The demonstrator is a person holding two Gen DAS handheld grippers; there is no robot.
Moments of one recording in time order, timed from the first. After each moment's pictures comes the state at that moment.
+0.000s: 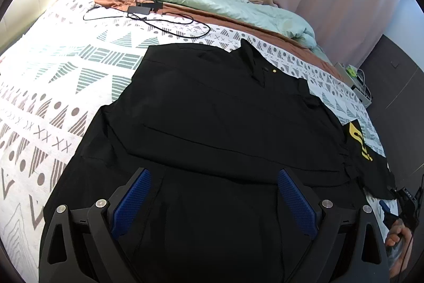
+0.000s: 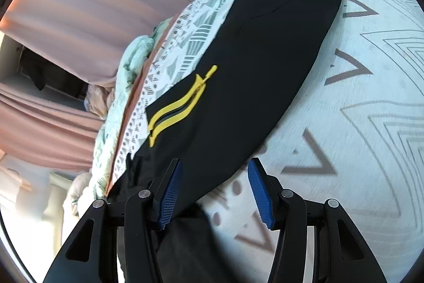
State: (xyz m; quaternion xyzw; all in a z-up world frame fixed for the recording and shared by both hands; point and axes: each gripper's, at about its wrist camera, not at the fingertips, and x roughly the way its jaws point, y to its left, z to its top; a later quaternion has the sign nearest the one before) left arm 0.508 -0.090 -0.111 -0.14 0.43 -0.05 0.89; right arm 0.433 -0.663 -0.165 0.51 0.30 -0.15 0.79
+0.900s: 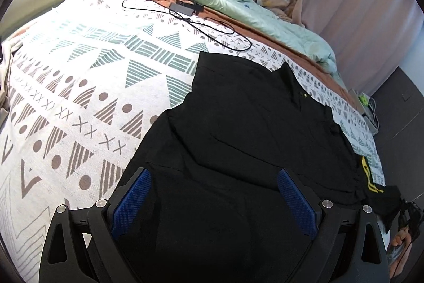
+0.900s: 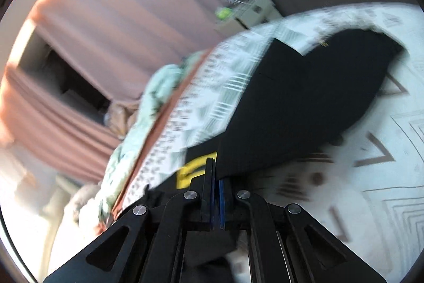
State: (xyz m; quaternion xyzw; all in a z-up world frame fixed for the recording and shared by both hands) left arm 0.498 -0.003 -0.116 -0.21 0.42 -0.01 0.88; right arm 0.444 -0.646 -0.084 0.43 0.18 -0.11 0.88
